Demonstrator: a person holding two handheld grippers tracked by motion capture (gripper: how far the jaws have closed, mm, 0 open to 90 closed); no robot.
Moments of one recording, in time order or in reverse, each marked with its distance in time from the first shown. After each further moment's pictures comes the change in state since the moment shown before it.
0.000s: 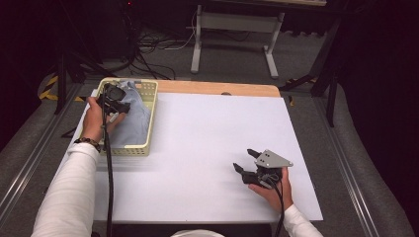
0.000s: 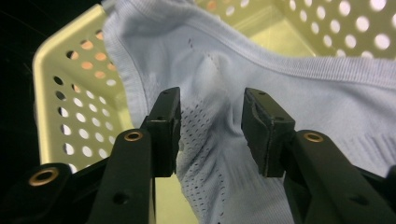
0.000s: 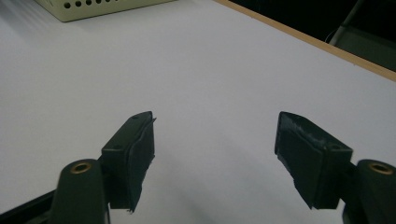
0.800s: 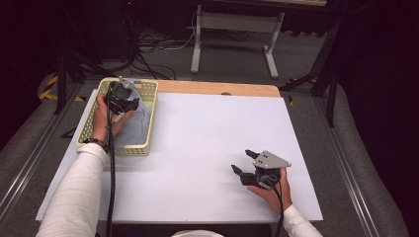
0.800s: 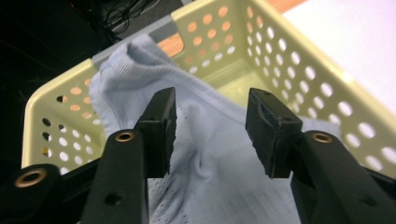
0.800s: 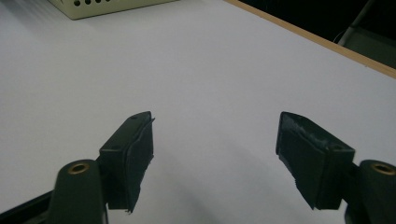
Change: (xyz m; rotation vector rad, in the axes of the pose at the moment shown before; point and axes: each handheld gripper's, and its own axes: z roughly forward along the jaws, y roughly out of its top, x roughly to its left) left arm -0.020 0.013 -0.007 -0.143 -0.009 -0.037; right arm 0.003 0.000 0.002 0.002 0.025 -0.012
